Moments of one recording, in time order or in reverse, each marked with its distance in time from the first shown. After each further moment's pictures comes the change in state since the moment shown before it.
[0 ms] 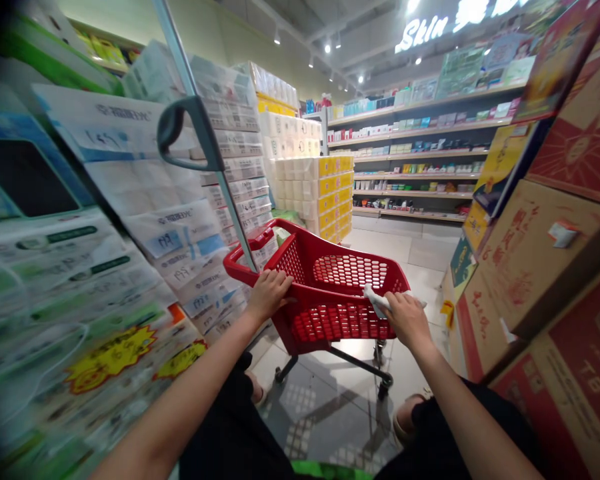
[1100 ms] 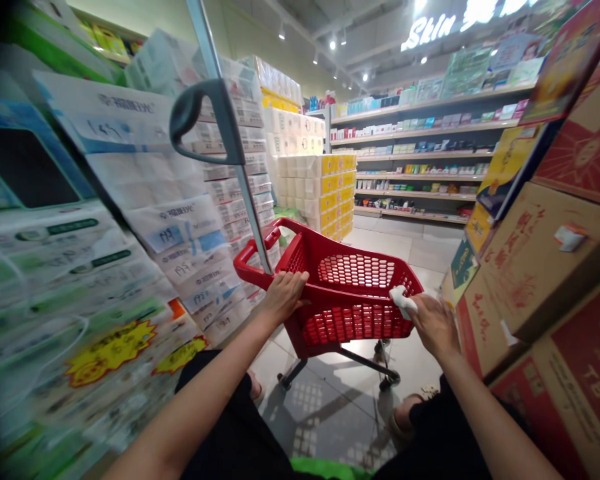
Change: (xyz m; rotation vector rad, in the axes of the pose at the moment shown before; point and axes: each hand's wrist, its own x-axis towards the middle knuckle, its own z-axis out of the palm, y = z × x) left_hand 0.011 0.040 -0.003 -0.054 0.033 -0.011; right_hand -0.026 0.045 -0.002 -0.010 0.103 0.059
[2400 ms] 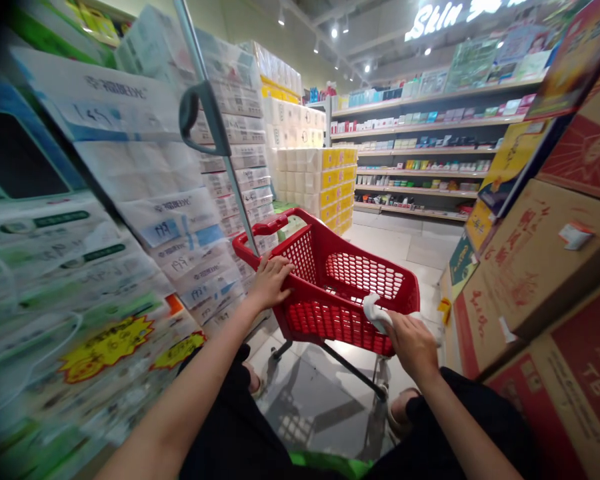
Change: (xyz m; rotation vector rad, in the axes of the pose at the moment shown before) left_hand -0.007 -0.055 0.016 -0.175 -0.009 -0.069; right_hand -0.027 -0.081 -0.014 0.020 0.063 -0.080
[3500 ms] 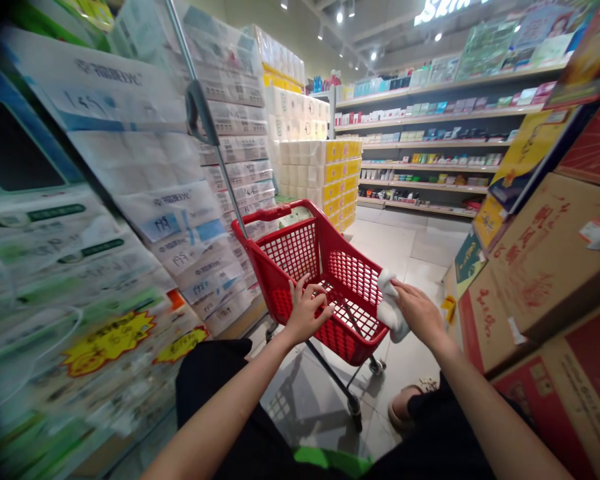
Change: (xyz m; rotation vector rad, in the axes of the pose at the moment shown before) left_hand -0.021 0.110 0.041 -0.436 0.081 -0.208; right_hand 0.052 0.056 0.029 0.190 -0.148 -0.062
